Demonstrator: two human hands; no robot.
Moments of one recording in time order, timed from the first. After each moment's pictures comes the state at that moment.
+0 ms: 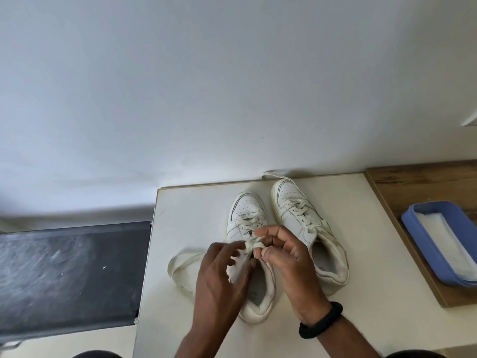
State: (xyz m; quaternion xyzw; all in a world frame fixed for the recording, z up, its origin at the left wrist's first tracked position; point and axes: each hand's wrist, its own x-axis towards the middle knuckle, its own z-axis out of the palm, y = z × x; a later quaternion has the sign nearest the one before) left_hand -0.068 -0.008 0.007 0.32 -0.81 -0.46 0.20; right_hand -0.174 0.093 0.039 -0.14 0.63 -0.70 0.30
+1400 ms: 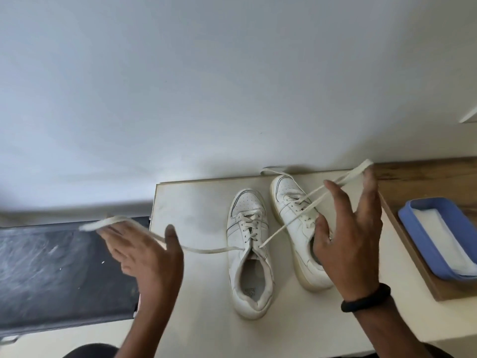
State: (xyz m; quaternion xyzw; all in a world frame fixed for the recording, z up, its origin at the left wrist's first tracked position) left_hand -0.057 -0.080 0.023 0.60 -0.67 -0.35 0.25; right_hand -0.229 0.136 0.062 -0.26 0.91 -0.26 -0.17
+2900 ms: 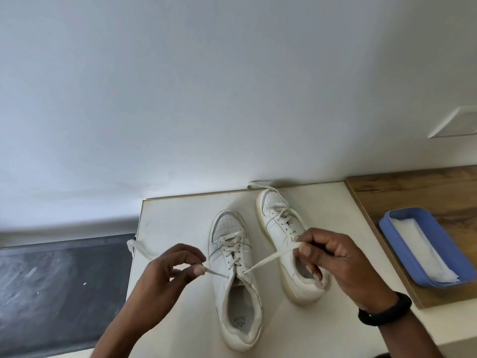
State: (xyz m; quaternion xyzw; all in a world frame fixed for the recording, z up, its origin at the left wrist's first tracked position) left_hand -0.041 -0.085 0.040 0.24 -0.80 -0.55 0.06; right_hand -0.246 0.169 0.076 -0.30 0.67 -0.60 0.32
